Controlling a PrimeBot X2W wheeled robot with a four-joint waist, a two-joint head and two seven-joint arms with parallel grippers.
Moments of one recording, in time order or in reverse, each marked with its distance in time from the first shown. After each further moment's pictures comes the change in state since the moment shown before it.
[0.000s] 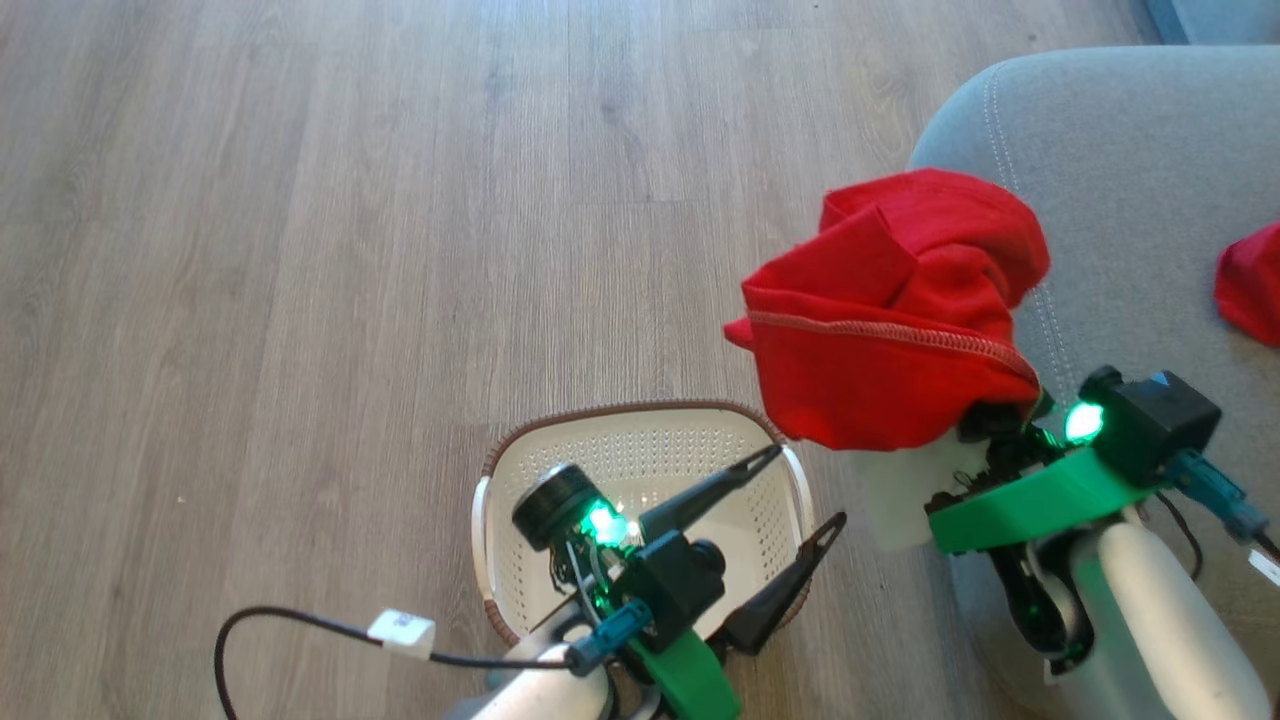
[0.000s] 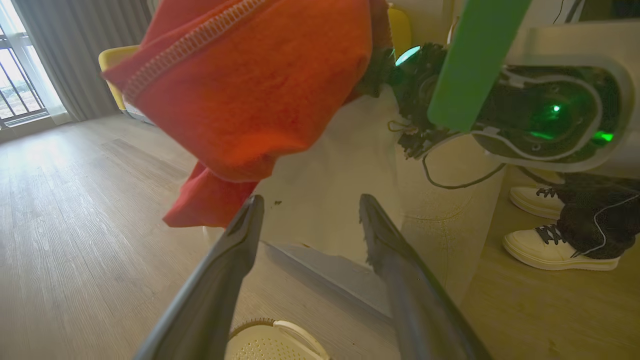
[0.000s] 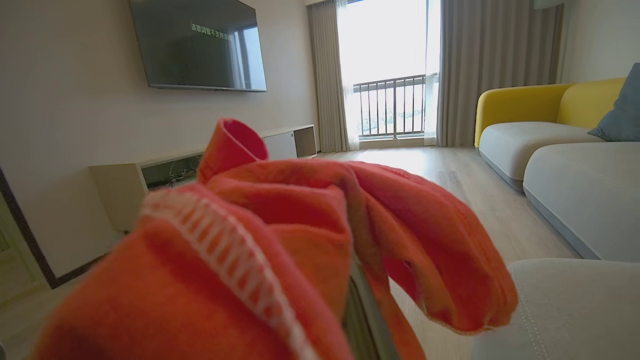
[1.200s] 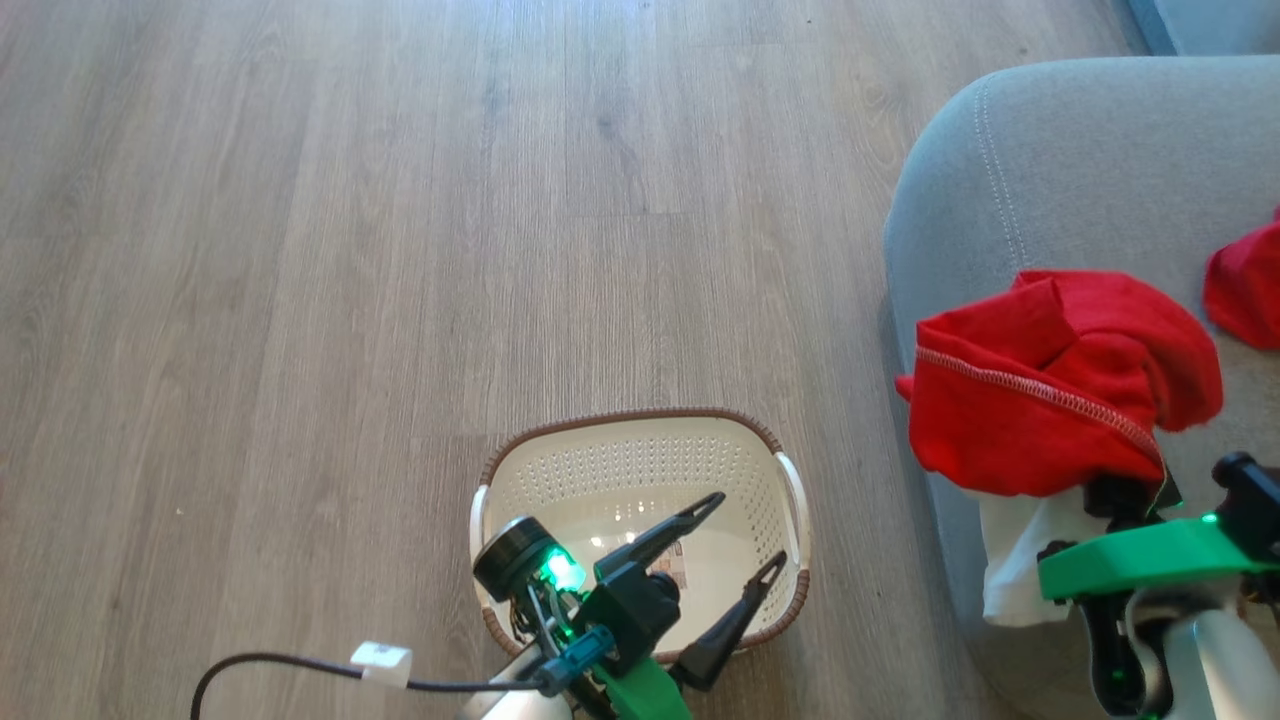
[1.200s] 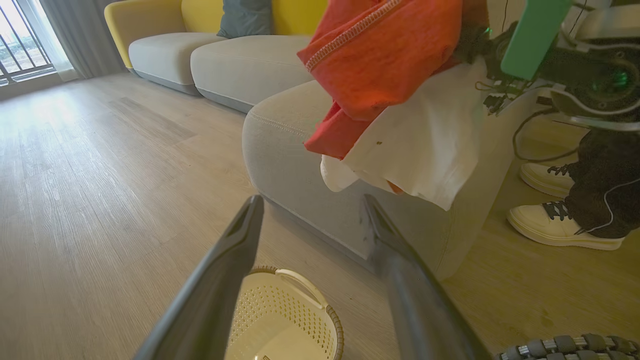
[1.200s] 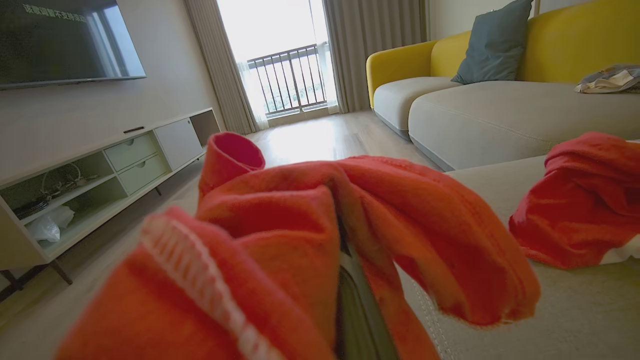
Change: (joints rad) left arm 0.107 0.000 0.089 0.068 0.058 -0.037 0.000; right arm 0.161 0.086 -0.316 0.073 -0.019 0.000 0.000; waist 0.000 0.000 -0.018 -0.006
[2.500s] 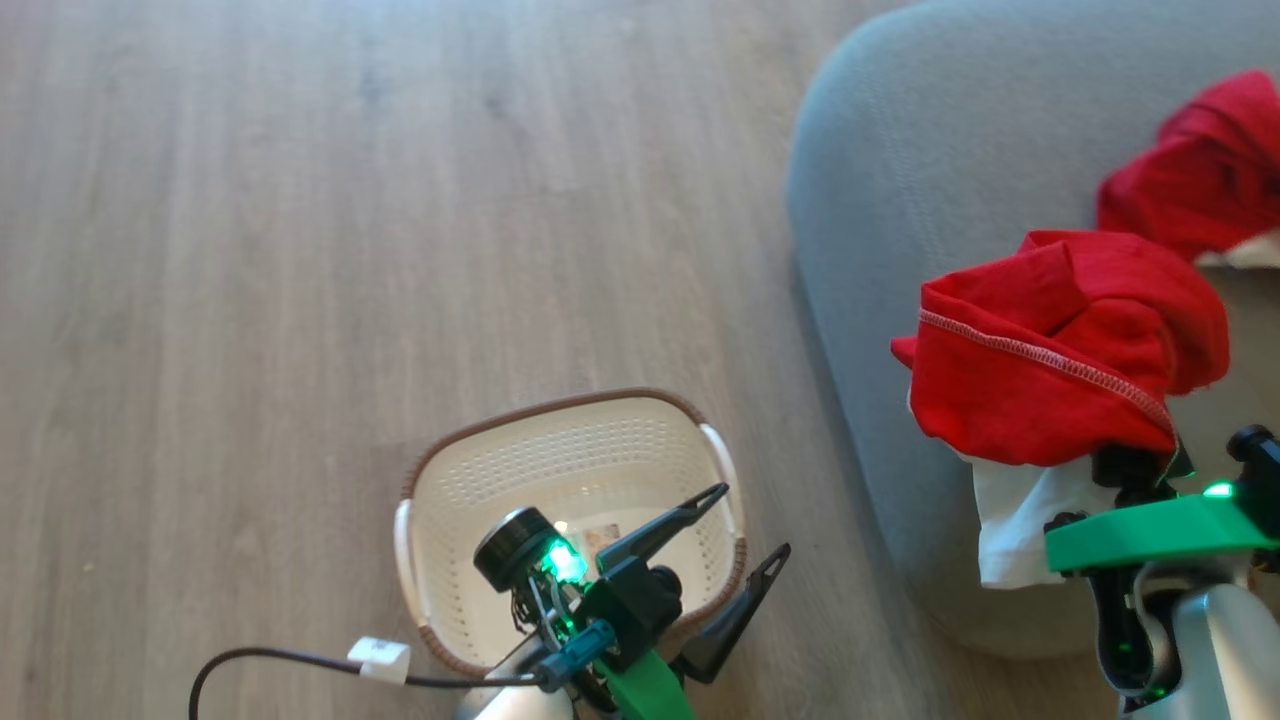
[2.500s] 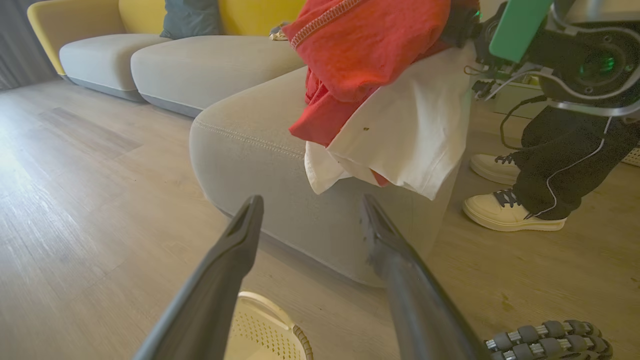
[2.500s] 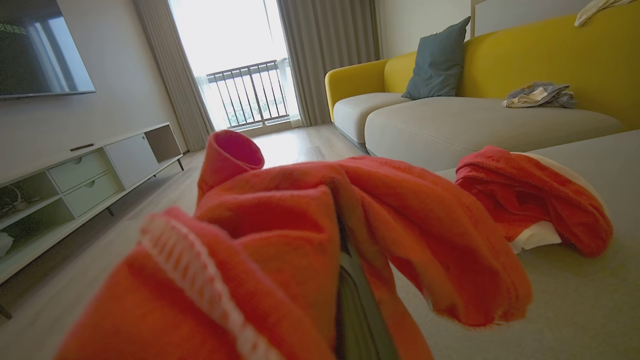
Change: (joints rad) left arm -0.007 0.000 0.006 -0.013 0.009 -0.007 0.000; right arm -0.028 -0.004 -0.001 -0.029 0.000 0.000 0.000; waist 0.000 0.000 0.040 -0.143
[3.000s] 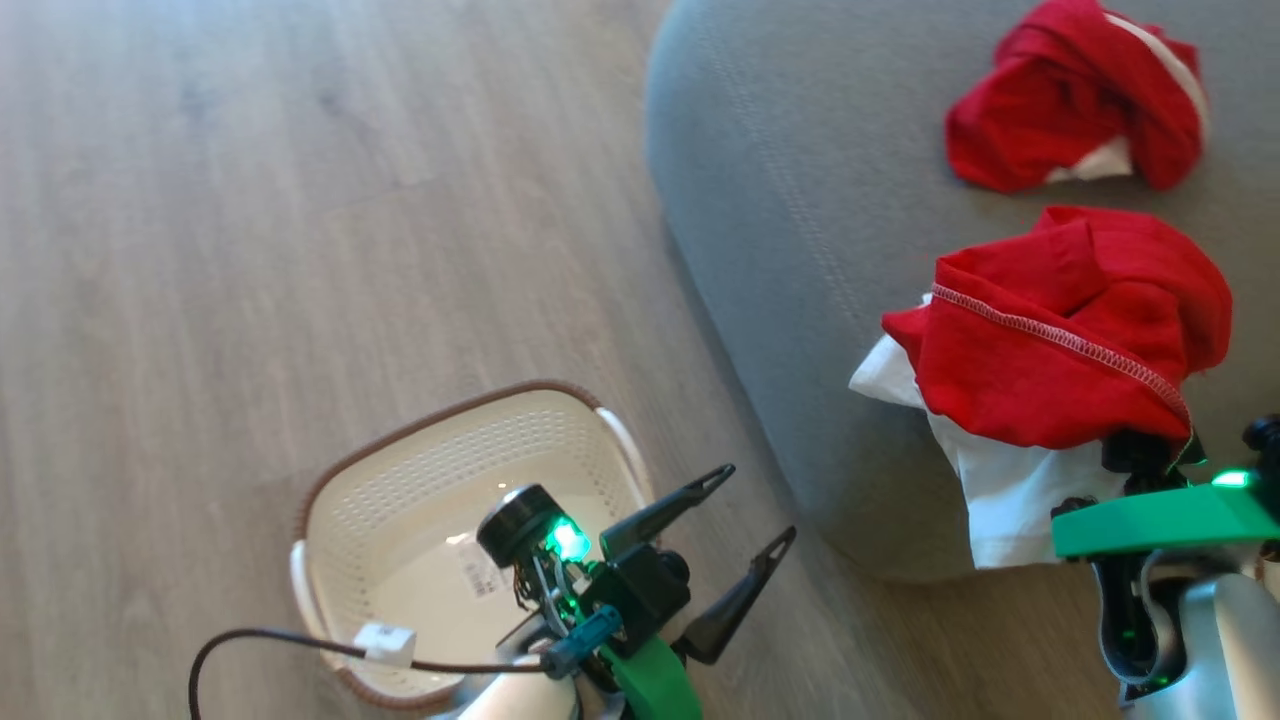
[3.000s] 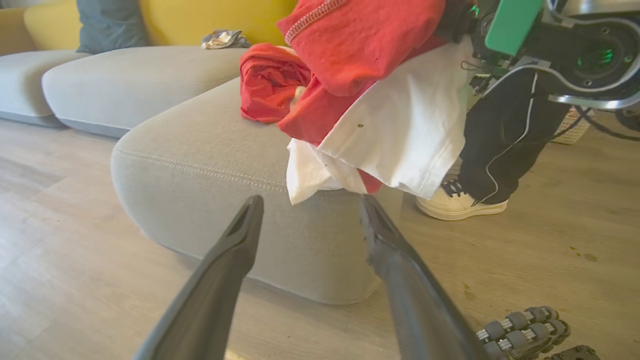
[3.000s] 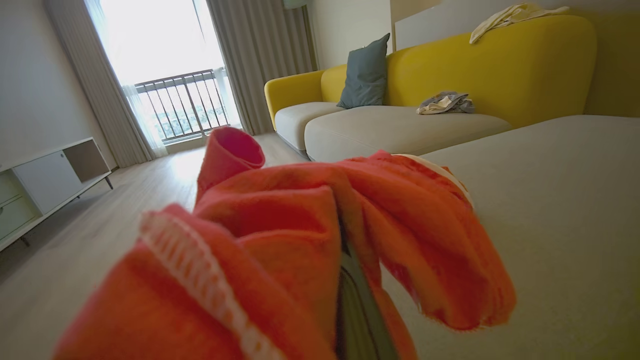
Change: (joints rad) left arm -0.036 0.002 -0.010 -0.002 0.019 -0.001 0.000; right arm -0.015 0.014 -0.023 -0.017 0.000 0.000 0.000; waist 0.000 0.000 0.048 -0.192
